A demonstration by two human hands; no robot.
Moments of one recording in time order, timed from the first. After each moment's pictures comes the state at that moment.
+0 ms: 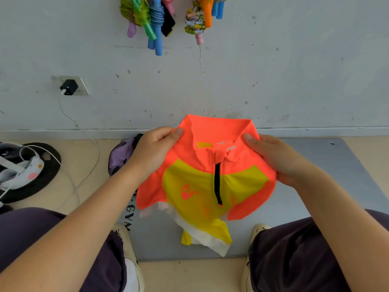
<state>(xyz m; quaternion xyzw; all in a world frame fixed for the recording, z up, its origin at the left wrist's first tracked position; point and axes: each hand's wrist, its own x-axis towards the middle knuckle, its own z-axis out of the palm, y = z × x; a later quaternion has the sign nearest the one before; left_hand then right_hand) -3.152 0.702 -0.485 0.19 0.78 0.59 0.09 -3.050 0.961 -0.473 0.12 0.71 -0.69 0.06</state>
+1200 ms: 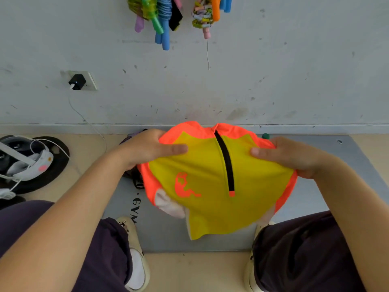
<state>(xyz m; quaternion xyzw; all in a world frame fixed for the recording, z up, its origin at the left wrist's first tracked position) -3.166 0.663 -0.469 0.26 0.77 0.48 0.32 -3.042 0.986 -0.458 0.07 0.78 -0.56 0.25</state>
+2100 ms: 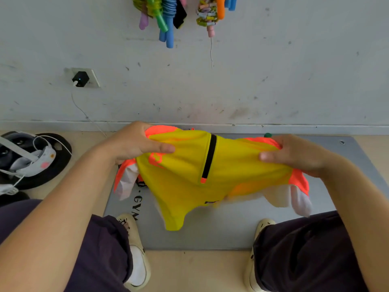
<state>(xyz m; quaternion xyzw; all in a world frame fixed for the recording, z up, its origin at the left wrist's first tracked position) -3.178 0.637 -0.468 0.25 0.78 0.51 0.26 -3.038 0.987 -0.455 0.03 0.84 -0.51 0.17</state>
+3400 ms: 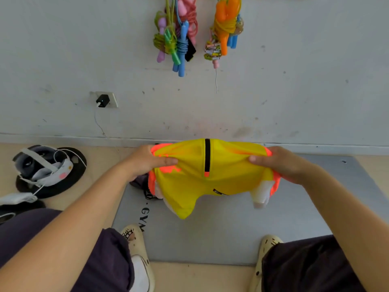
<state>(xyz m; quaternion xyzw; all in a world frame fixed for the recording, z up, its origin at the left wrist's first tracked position) -3.152 0.621 -0.472 0.15 0.79 0.54 0.25 -3.042 0.972 -0.460 0.09 0.81 -0.56 0.13</state>
